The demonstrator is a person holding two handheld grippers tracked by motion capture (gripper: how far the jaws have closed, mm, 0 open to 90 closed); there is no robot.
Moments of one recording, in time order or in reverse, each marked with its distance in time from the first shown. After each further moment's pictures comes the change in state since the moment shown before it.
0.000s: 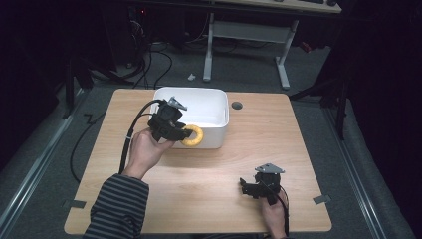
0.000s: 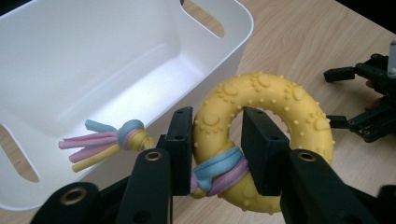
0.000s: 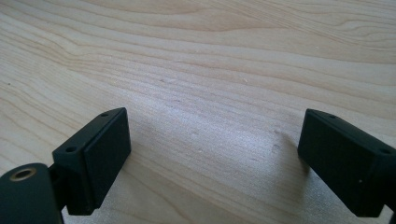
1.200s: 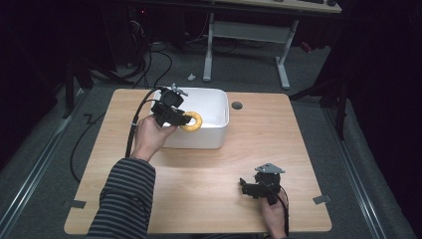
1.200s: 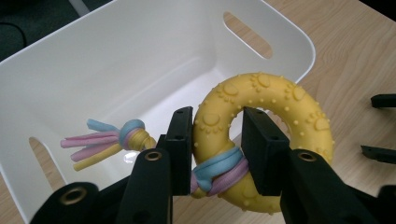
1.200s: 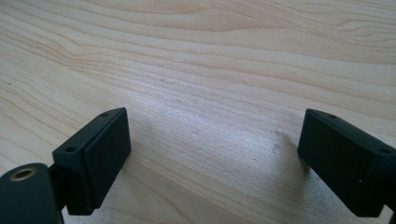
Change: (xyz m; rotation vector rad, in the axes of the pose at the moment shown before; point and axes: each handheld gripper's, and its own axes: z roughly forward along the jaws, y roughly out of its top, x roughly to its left) left arm 0.030 0.021 0.024 0.000 0.068 -0.048; right arm 0.000 0.000 0.000 0.000 0.002 0.003
